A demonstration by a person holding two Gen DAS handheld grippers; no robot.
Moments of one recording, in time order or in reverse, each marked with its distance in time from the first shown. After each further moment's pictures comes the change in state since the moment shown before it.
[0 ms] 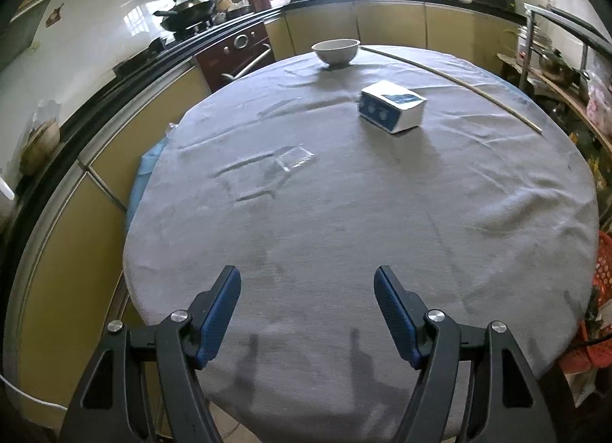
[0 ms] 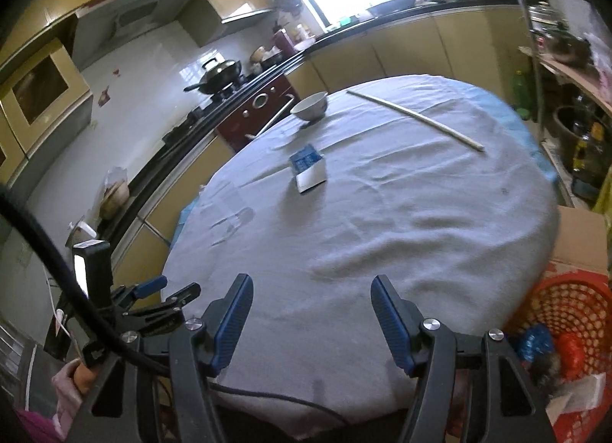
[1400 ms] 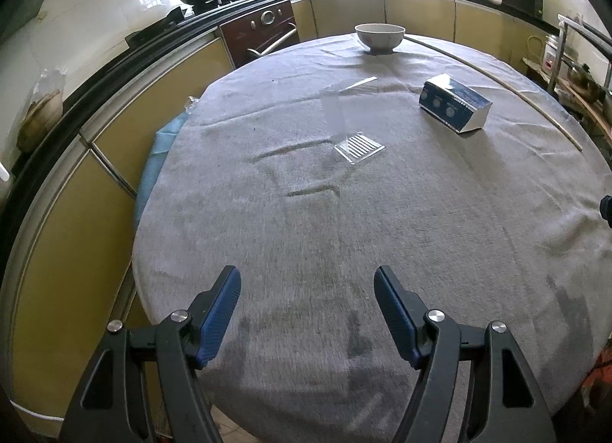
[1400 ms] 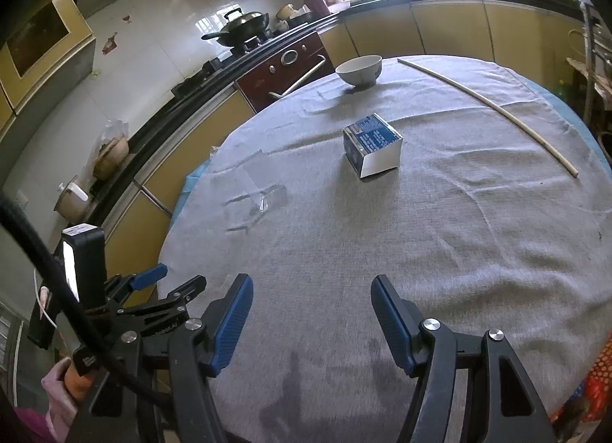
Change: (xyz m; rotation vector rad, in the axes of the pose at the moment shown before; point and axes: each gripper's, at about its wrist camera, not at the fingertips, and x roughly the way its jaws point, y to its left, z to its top) left arm 0.048 0.059 0.012 -0.055 0.062 0.012; right arm 0.103 0.064 0.027 -0.089 0.129 0.005
